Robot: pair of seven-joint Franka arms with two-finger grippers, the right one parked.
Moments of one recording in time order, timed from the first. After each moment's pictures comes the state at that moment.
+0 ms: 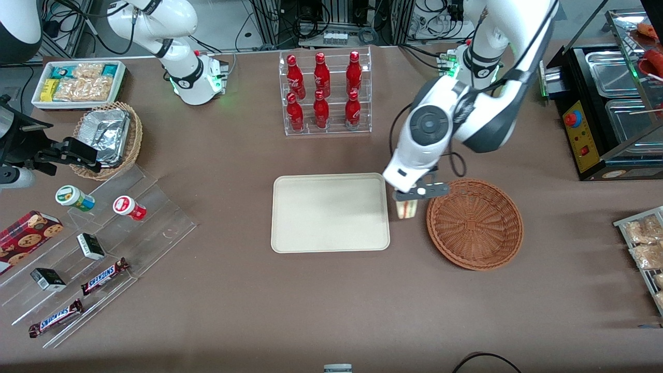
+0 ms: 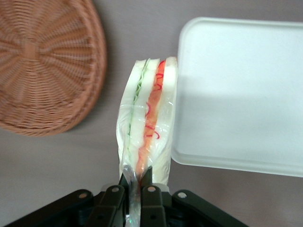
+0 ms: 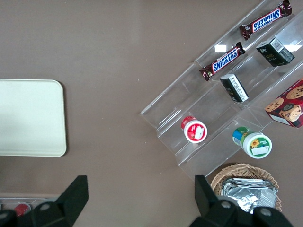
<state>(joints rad) -0.30 0.32 -0.34 -1.79 0.08 1.93 -0.73</state>
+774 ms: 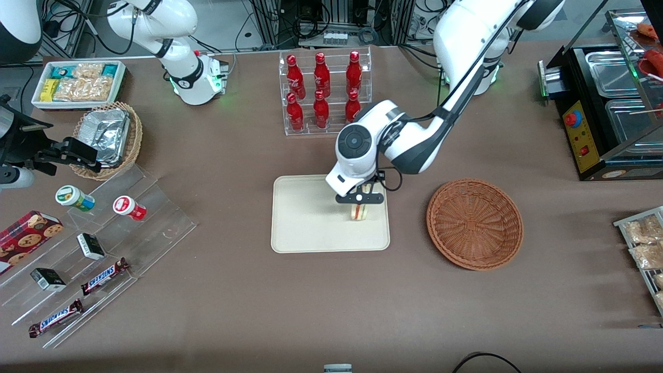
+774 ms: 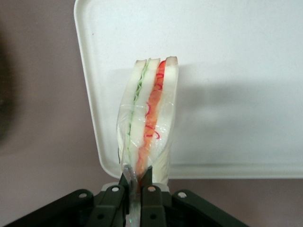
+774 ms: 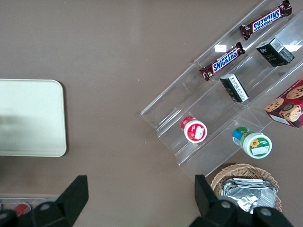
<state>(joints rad) -0.47 0.61 -0.34 -1.57 0.17 1.97 -0.82</state>
